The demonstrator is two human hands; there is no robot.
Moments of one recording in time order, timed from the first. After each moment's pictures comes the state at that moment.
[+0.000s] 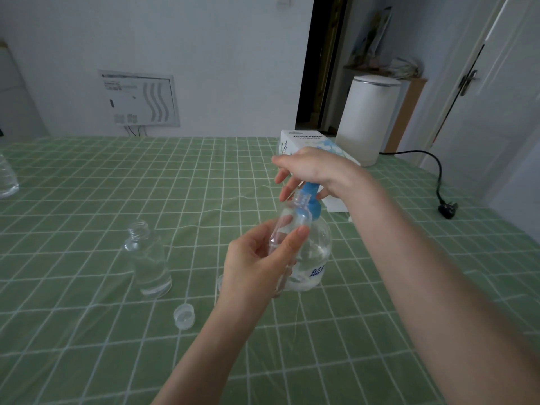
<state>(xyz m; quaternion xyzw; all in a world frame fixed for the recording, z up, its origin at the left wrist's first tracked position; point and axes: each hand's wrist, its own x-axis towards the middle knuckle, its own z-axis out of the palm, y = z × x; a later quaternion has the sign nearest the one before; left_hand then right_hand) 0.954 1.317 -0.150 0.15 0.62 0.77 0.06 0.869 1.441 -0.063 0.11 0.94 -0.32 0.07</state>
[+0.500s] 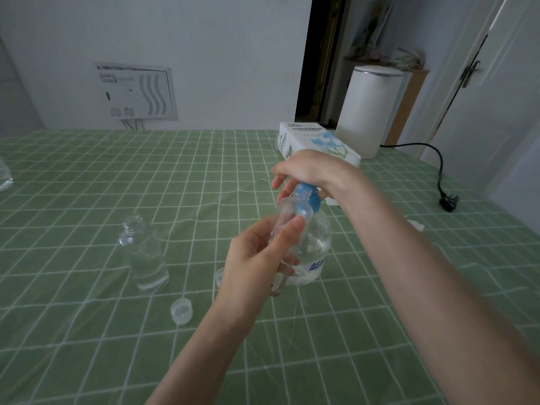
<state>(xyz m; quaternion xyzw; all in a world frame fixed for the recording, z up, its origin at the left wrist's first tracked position) 0.954 1.316 -0.151 0.16 0.63 0.76 0.08 0.871 1.440 -0.073 0.12 0.93 -0.32 0.09</state>
